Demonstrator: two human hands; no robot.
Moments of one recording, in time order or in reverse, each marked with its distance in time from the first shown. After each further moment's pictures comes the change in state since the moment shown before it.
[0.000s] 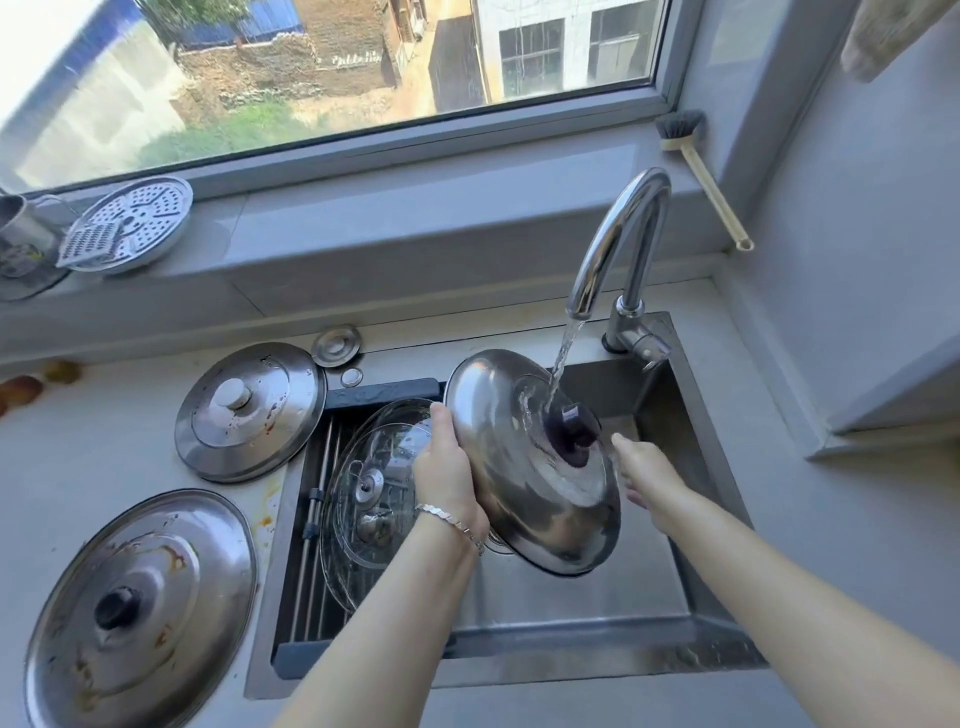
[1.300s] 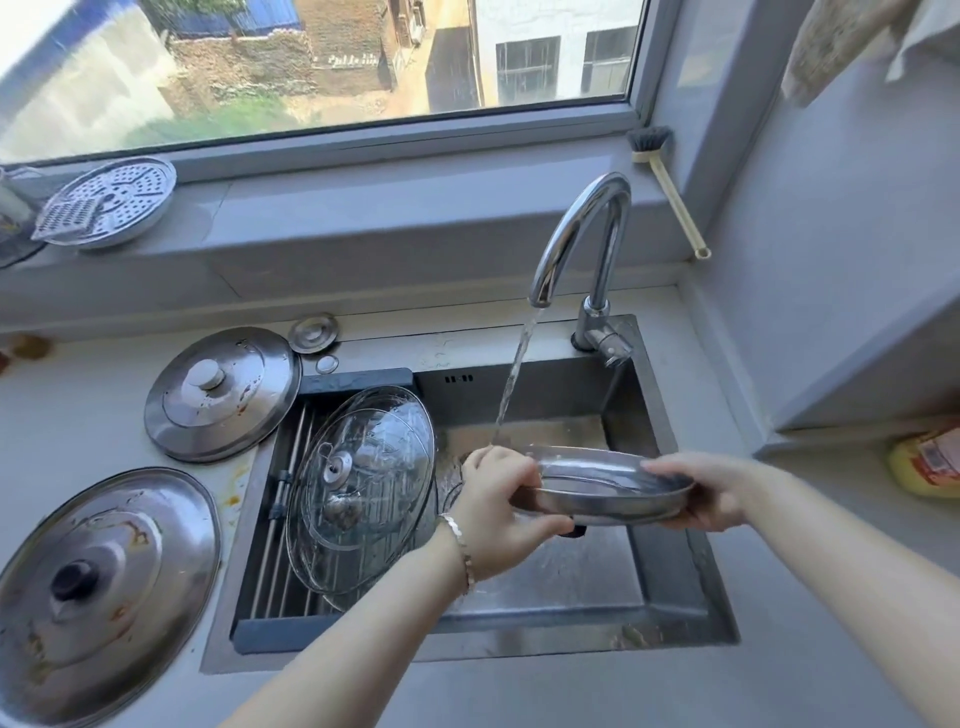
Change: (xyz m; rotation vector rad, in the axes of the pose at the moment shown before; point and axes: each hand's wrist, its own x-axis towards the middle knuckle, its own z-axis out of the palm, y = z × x) left_hand -0.029 -0.055 -0.018 1.049 -0.660 1.009; right_hand -0.018 -0.004 -0.100 0.118 -0.307 0.476
